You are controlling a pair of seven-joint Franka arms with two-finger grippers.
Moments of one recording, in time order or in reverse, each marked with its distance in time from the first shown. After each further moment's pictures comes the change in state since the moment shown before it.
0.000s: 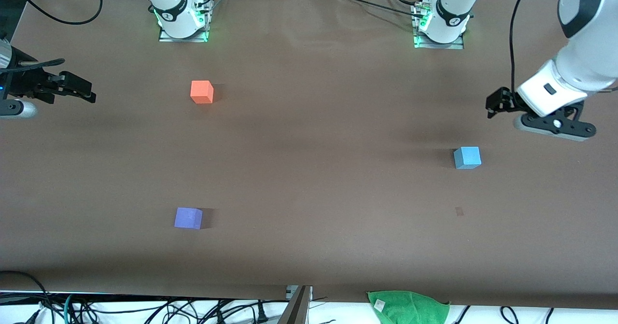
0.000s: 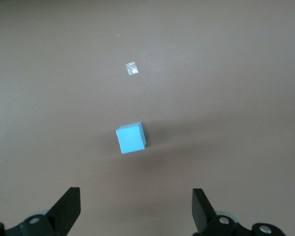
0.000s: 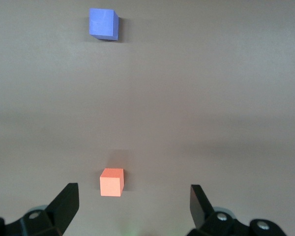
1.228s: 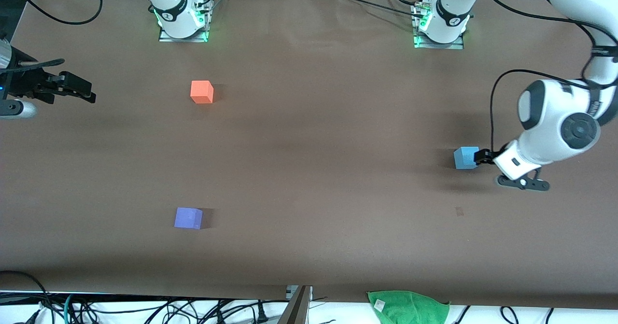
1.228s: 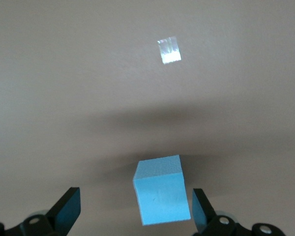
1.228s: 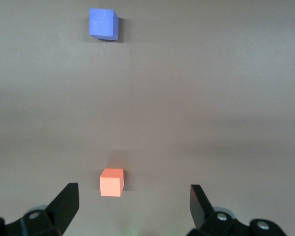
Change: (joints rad) left arm 0.090 0.270 0.023 -0.314 0.074 0.563 0.004; right arm 0.000 0.000 0.000 0.000 0.000 0.001 0.000
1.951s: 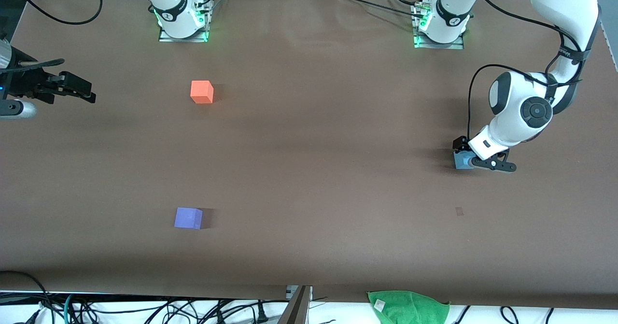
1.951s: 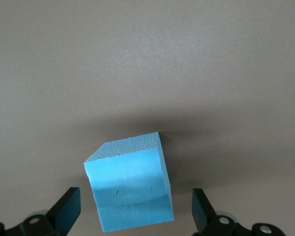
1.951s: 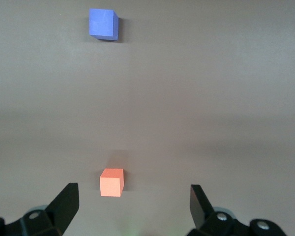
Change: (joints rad) left arm 0.000 -0.003 -0.005 -0.217 0.000 0.222 -0.002; right arm 0.000 0.000 0.000 0.000 0.000 0.000 0.000
